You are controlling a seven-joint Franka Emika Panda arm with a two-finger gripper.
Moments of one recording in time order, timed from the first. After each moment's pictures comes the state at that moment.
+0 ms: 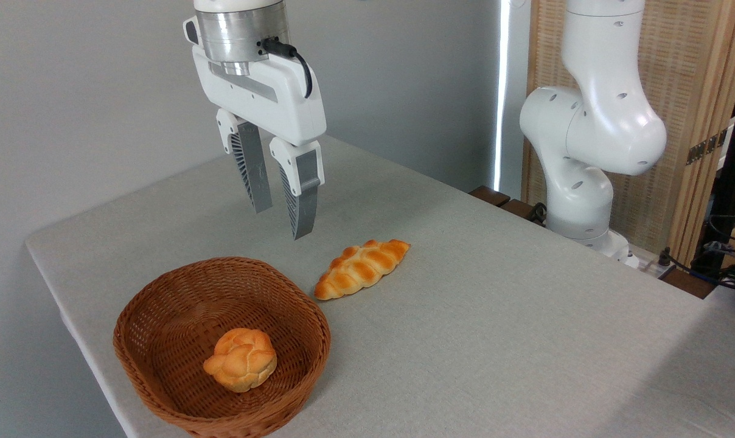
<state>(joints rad) -0.06 -0.03 -0.04 -1.68 -0.03 1.70 0.67</state>
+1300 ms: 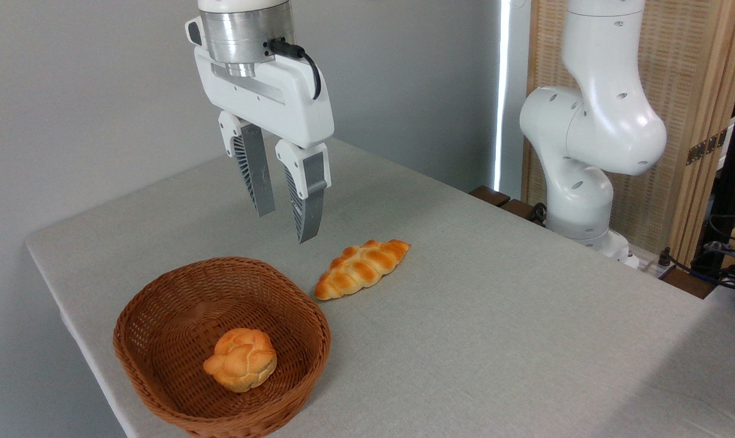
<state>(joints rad) -0.06 -0.03 -0.02 -1.68 -0.03 1.70 0.67</state>
